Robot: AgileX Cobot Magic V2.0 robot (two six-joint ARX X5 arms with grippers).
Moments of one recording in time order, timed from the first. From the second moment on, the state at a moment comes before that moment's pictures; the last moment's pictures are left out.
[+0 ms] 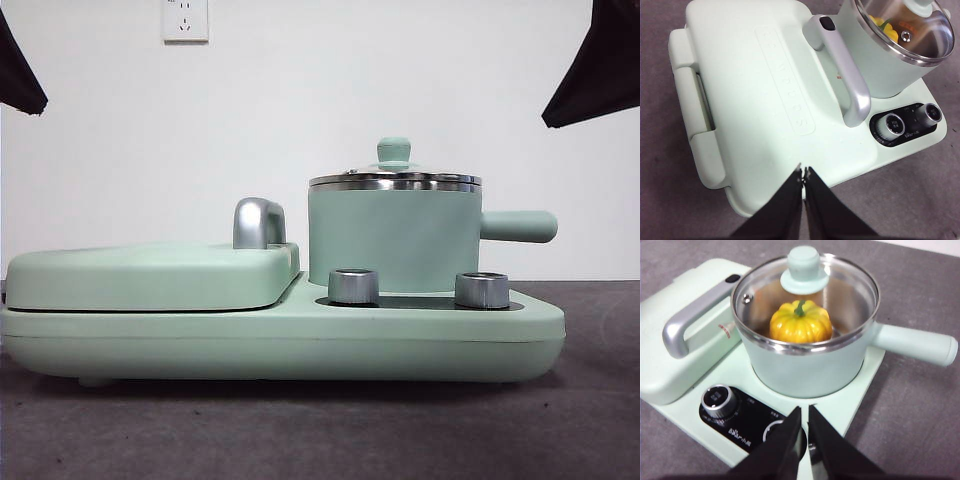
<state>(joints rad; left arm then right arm) -0.34 0.79 0.80 -0.66 0.26 -0.19 0.51 0.71 0.57 -0.29 -0.07 0.07</state>
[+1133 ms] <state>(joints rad) 0.00 0.00 0.05 -0.11 0.07 -0.10 0.51 0.71 0.57 -0.28 -0.07 0.07</state>
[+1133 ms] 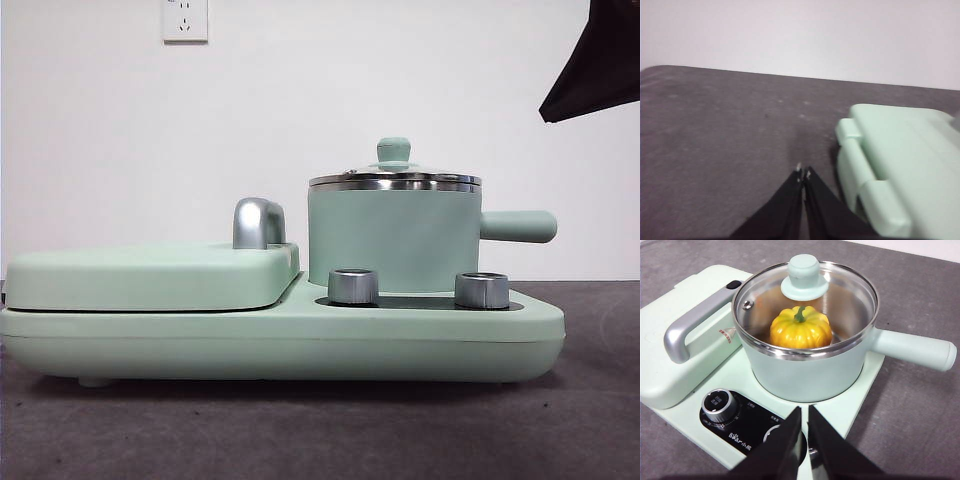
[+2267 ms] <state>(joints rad) 0.00 0.00 0.03 -0.12 0.07 -0.10 0.21 0.35 0.28 -0.12 0.08 -0.03</state>
